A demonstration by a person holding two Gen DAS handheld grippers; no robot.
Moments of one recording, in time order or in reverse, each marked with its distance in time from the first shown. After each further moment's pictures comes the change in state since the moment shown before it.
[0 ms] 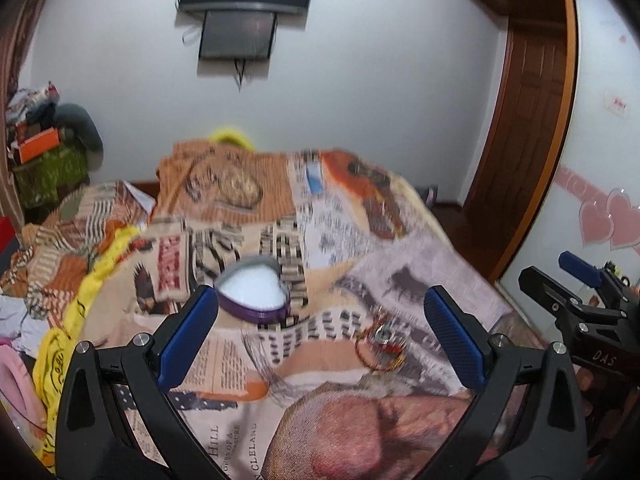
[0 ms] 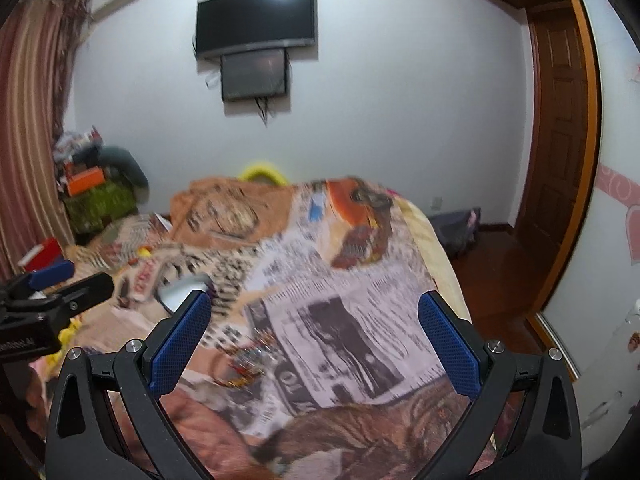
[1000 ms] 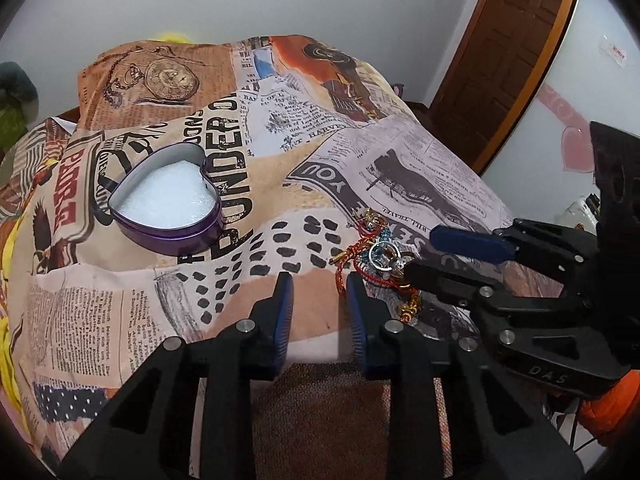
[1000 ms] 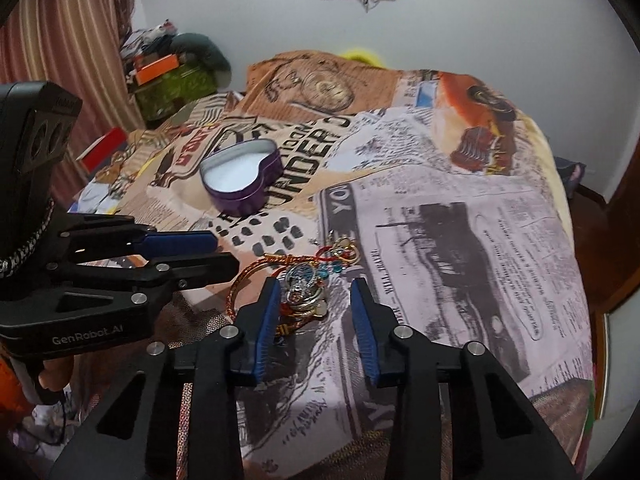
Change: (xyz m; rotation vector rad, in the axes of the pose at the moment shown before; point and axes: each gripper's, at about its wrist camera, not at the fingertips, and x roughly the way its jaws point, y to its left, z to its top) left arm 0.114 -0.012 -0.040 0.064 0.365 -0.168; right arm 0.101 0.026 -0.040 -0.182 0.381 0.357
